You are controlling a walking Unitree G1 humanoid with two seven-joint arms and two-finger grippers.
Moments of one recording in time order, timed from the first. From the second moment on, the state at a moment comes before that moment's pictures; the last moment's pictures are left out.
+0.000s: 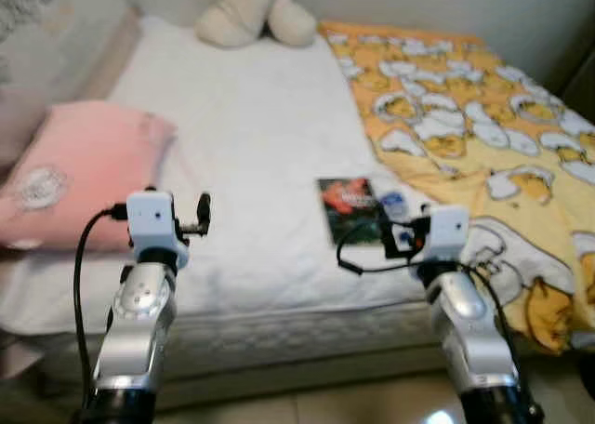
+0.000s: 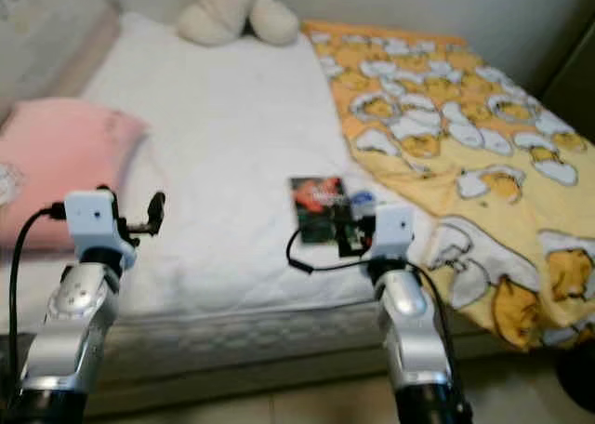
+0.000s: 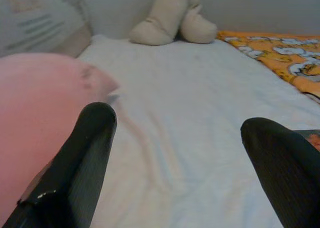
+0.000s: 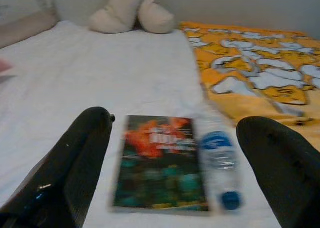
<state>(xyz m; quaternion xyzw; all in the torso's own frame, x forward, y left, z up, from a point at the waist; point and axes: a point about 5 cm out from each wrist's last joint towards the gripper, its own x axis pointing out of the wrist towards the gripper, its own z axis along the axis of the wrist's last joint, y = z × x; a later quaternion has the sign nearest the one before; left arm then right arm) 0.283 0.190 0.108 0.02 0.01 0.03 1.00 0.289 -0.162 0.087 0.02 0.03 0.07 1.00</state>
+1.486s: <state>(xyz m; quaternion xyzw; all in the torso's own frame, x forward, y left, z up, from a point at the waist) 0.309 0.164 0.119 0.03 -0.01 0.00 1.00 0.309 -0.164 0.092 0.02 0.01 0.05 1.00</state>
